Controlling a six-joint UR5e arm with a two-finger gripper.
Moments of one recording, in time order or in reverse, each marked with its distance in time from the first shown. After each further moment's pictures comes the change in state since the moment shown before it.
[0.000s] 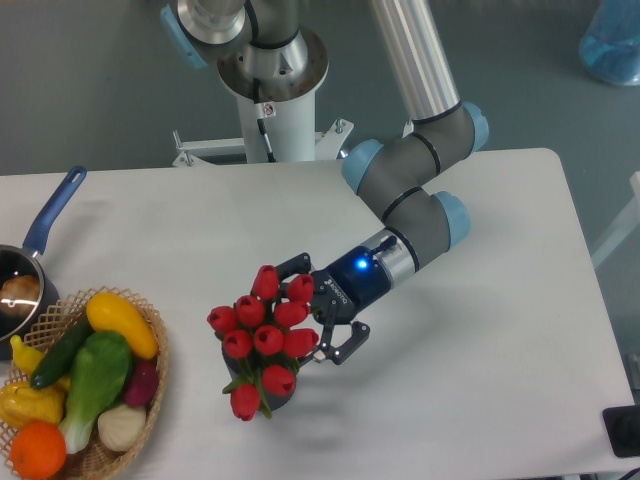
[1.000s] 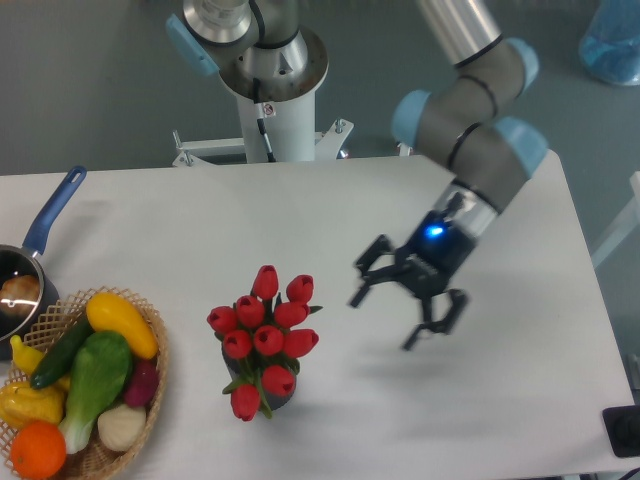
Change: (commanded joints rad) arm 0.238 0.101 0.178 0.002 0.611 -0.022
